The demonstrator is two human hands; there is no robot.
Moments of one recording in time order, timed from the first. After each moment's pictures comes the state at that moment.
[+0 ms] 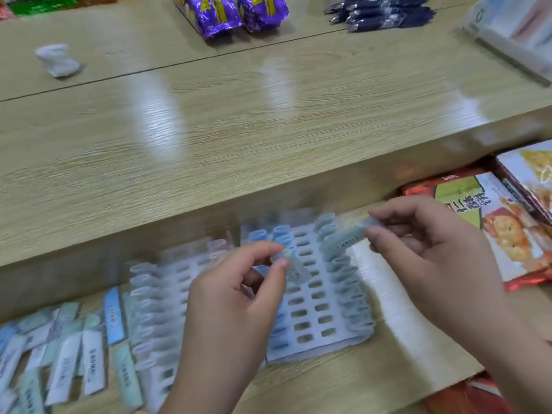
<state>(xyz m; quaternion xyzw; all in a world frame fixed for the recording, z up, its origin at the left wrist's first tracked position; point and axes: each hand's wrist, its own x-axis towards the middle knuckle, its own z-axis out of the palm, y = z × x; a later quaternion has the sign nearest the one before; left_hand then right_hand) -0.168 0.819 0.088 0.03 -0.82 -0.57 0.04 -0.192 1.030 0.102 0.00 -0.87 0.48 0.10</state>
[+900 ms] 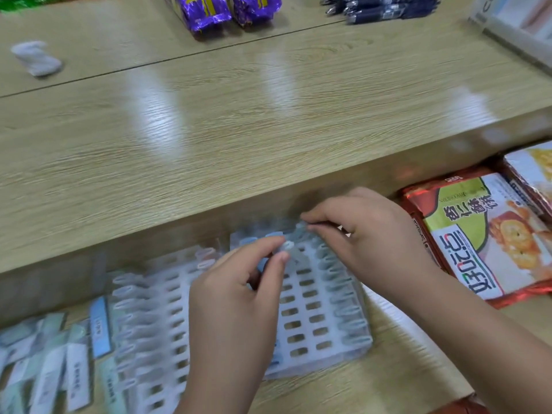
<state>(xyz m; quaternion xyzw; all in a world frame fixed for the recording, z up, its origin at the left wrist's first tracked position) -0.185 0.841 0.079 0.05 -0.87 -0.48 0.10 -0.250 1.016 0.065 0.20 -0.93 0.28 0.14</state>
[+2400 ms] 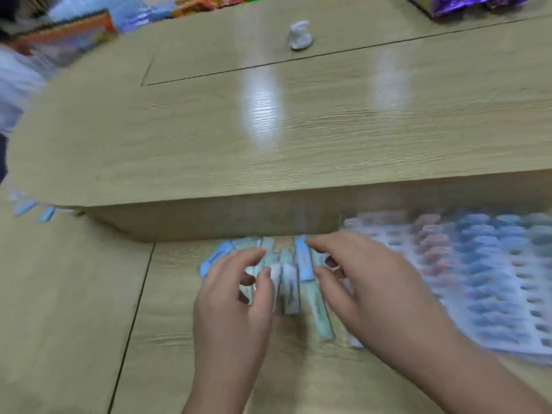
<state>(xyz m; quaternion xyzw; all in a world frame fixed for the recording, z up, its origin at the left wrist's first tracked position) -0.085 0.608 0.067 0.19 -0.88 -0.37 0.22 -0.156 0.772 0.089 0.29 -0.90 0.32 -0.01</state>
